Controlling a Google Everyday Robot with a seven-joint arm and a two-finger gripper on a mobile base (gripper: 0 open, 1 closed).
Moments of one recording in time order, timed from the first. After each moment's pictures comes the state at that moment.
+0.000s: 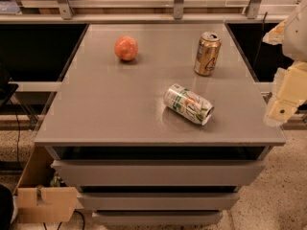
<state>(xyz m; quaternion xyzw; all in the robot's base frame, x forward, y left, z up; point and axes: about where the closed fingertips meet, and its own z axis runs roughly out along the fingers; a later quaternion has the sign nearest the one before) 0.438 -0.216 0.979 -0.60 0.78 -0.04 0.16</state>
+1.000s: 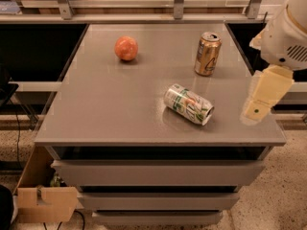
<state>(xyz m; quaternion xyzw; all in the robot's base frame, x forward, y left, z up) 0.451 -0.194 0.964 -0.58 0.80 -0.03 0.17</state>
